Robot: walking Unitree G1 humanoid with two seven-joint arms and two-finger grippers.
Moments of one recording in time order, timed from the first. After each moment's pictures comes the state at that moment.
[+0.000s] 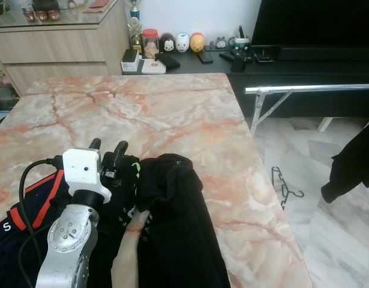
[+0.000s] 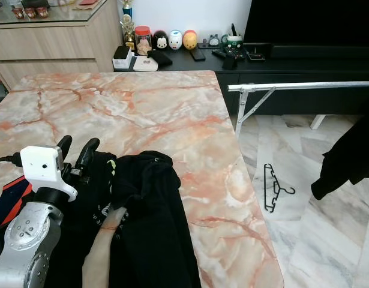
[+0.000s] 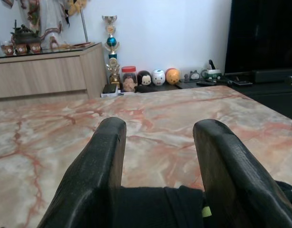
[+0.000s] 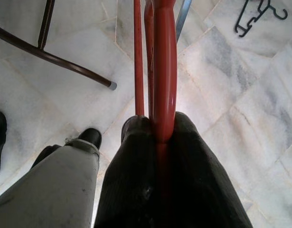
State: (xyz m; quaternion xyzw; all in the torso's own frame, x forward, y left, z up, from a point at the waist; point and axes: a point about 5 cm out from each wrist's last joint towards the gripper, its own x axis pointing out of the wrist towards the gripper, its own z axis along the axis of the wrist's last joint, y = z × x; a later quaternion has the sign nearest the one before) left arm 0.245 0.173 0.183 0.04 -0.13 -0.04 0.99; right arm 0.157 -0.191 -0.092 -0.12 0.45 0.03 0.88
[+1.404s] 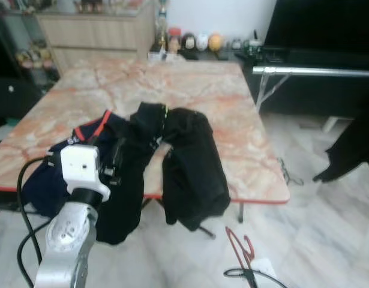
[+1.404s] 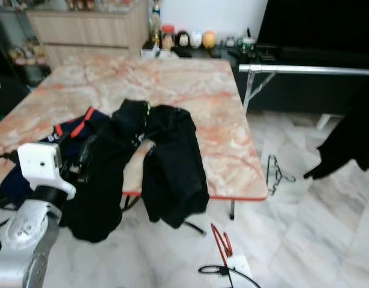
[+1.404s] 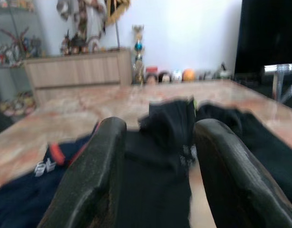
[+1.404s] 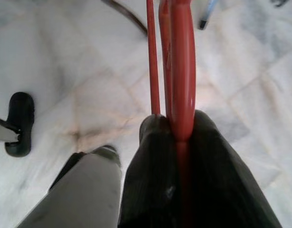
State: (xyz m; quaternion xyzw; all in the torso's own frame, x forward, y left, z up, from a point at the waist) left arm 0.241 0.172 0.176 0.03 -0.12 -0.05 0.99; right arm 0.156 -0.197 -0.092 -0.12 0.45 0.02 0.88
